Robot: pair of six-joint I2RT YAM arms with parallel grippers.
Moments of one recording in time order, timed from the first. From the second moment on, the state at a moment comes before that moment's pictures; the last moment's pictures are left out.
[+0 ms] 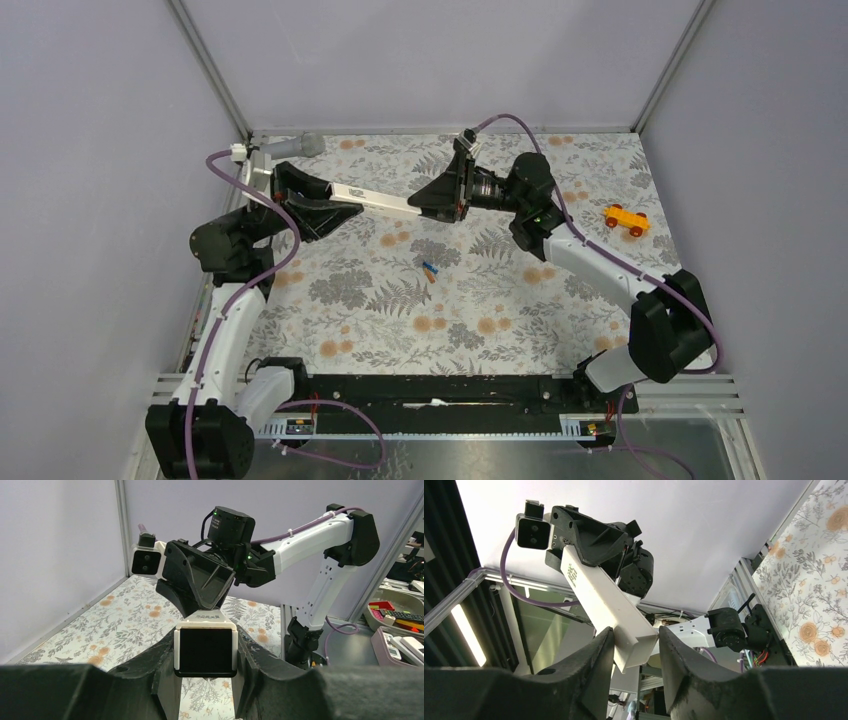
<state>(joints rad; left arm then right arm) -0.01 0.94 0.80 0.99 1.18 -0.90 0.58 1.49 1.07 0.60 -0.88 1.50</state>
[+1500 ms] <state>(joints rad) -0.06 0.86 0.73 0.09 1.08 -0.19 0.47 1.37 0.86 0.49 -0.73 1.34</state>
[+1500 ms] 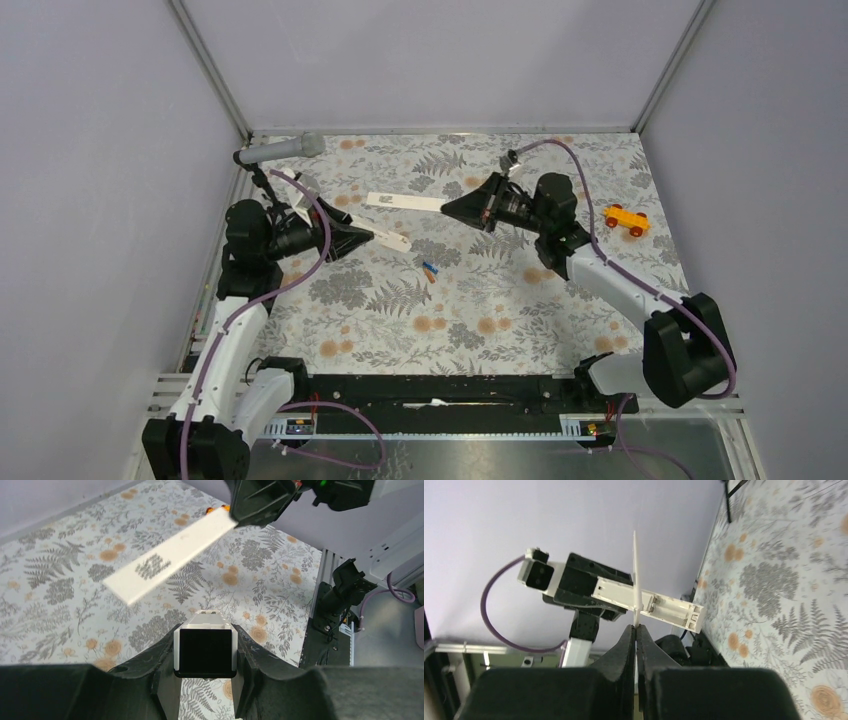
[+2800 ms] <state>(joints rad) -0.16 0.89 0.68 0.14 1.16 -0.31 0.58 1.21 0.88 0.08 -0.76 0.55</state>
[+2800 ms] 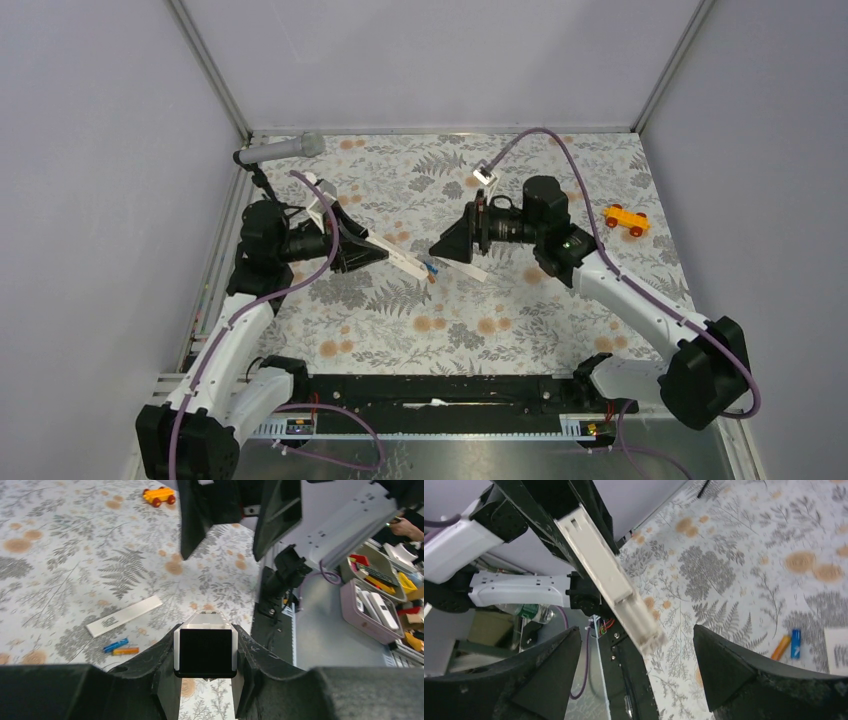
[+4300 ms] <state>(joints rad) -0.22 0.74 0.68 0.14 0.65 -0.78 0.85 1.33 1.02 -0.03 -0.36 0.20</state>
